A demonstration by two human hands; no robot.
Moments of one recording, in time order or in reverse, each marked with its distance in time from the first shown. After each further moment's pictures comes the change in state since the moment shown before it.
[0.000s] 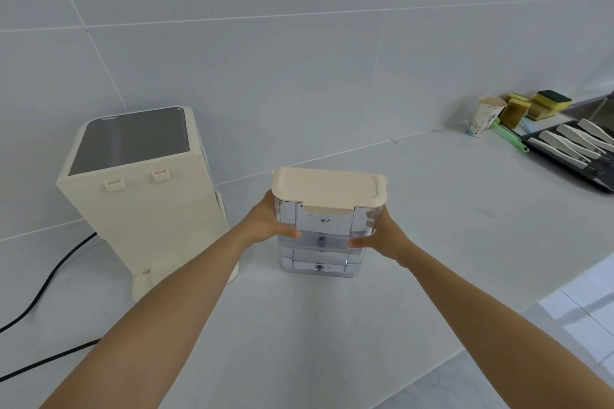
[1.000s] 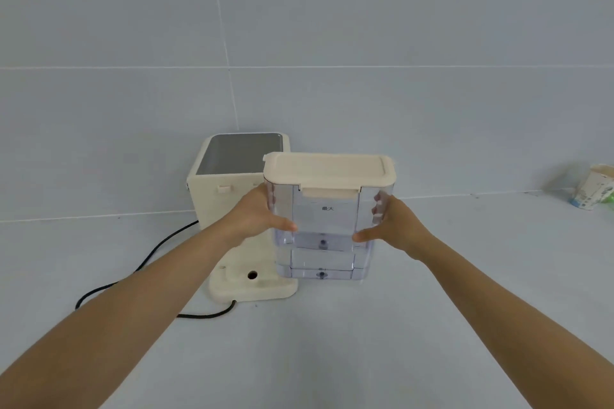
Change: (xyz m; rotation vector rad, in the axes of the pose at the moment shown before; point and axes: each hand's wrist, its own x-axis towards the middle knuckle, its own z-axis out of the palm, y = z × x) left_hand -0.108 0.020 -0.102 -0.070 0.363 -0.030; right_hand 0.004 -0.130 0.045 -0.185 -0.150 -0.206
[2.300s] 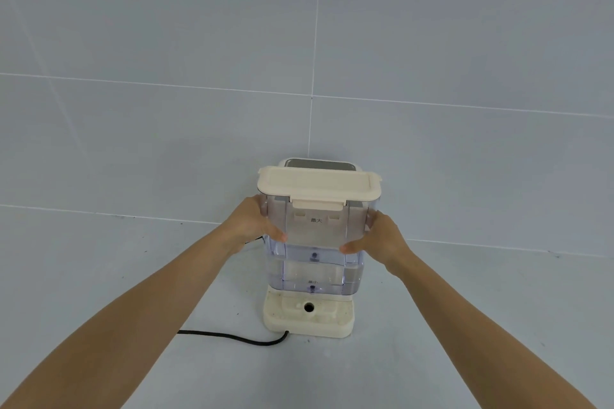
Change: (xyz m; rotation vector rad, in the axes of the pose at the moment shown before) left_hand -0.002 -0.055 -0.114 -0.235 0.149 -0.176; right_hand 0.051 -0.094 0.103 0.115 -0.092 -0.041
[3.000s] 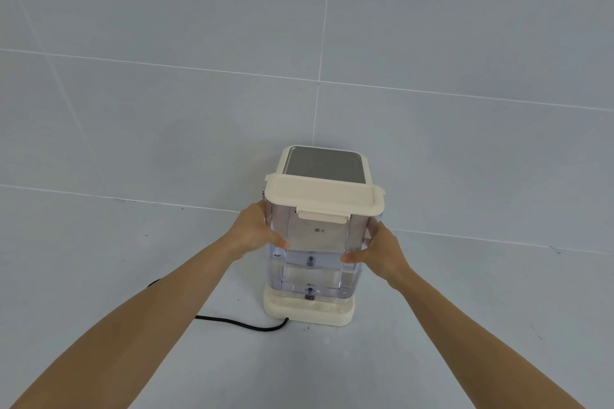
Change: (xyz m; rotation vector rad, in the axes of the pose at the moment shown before) left_hand 0.011 -0.041 0.008 0.143 0.016 0.030; right_hand 0.007 0.042 0.021 -0.067 0.005 -0.051
